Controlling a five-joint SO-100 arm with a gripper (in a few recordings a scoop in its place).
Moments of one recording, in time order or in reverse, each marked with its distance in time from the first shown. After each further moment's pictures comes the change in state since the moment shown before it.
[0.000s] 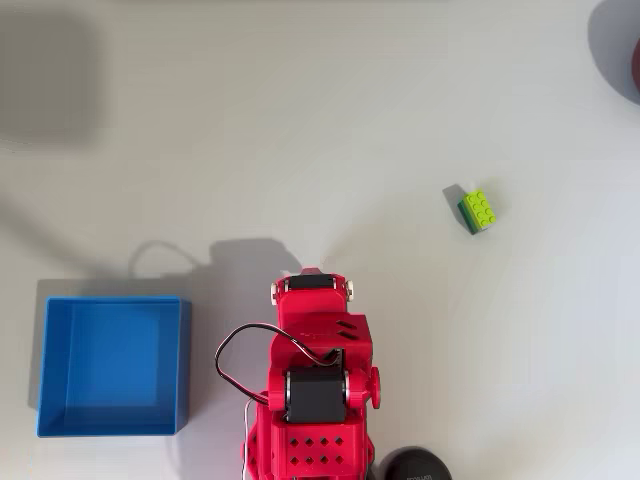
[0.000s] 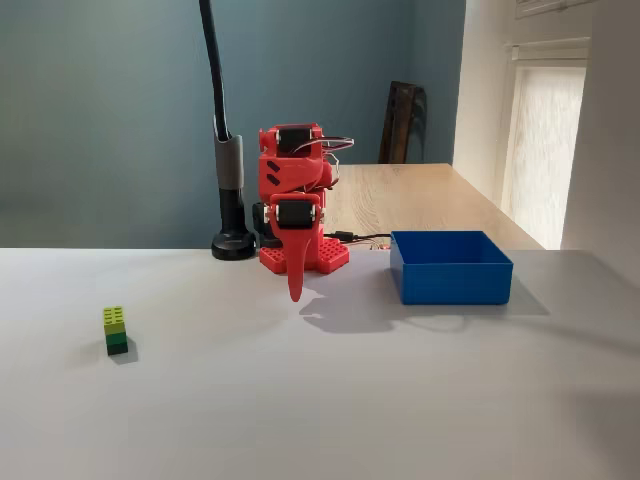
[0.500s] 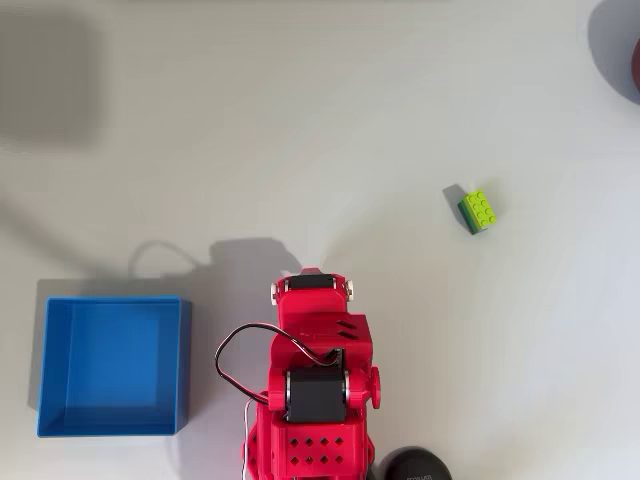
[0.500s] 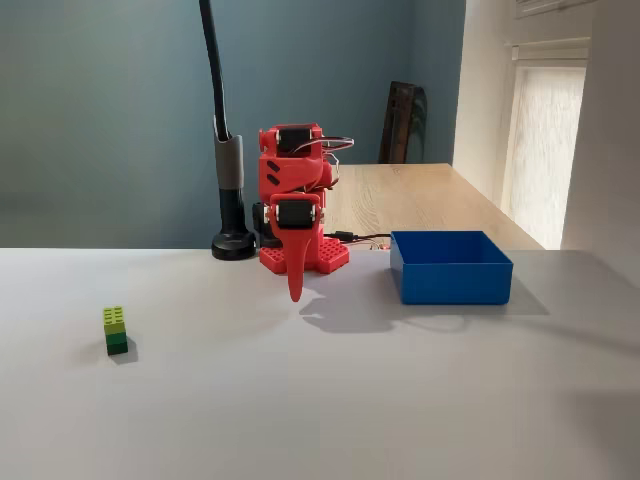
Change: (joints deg) arm 0.0 -0.1 0.0 -1.2 -0.1
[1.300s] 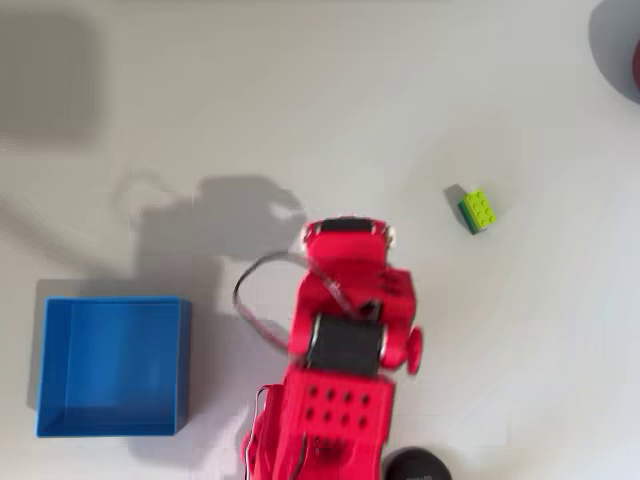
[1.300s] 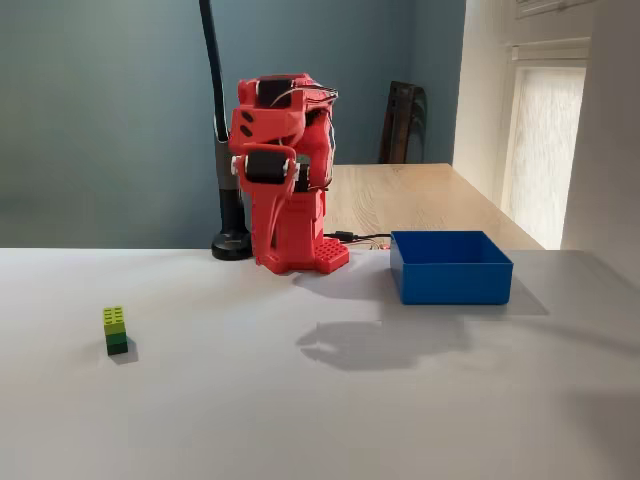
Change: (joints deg) arm 12.2 -40.5 -32.3 -7.9 -10.8
